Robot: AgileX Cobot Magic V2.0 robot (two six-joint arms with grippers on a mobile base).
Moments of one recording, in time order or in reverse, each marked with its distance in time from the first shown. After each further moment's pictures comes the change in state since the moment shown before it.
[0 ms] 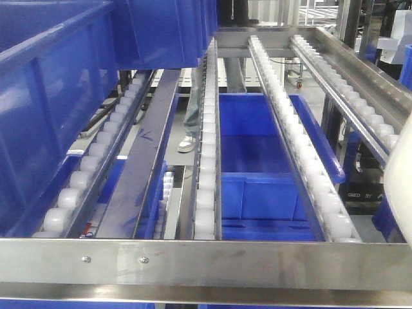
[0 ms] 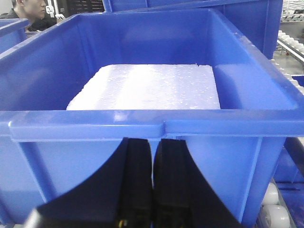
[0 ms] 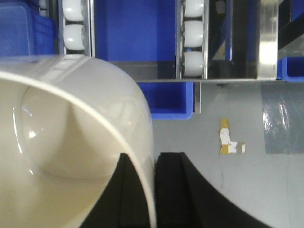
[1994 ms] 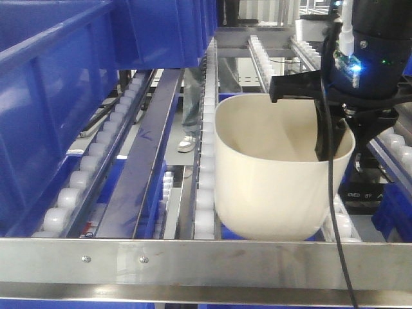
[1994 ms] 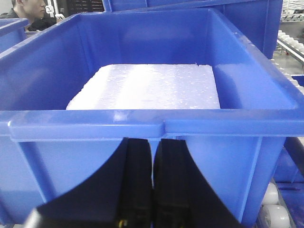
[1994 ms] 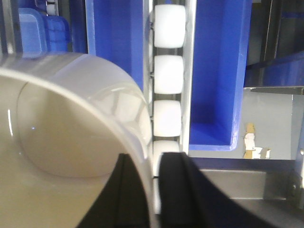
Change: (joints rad) left arm 0.000 0.000 0.000 0.000 0.000 0.000; right arm 0.287 0.886 -0.409 -0.131 -0.292 0.346
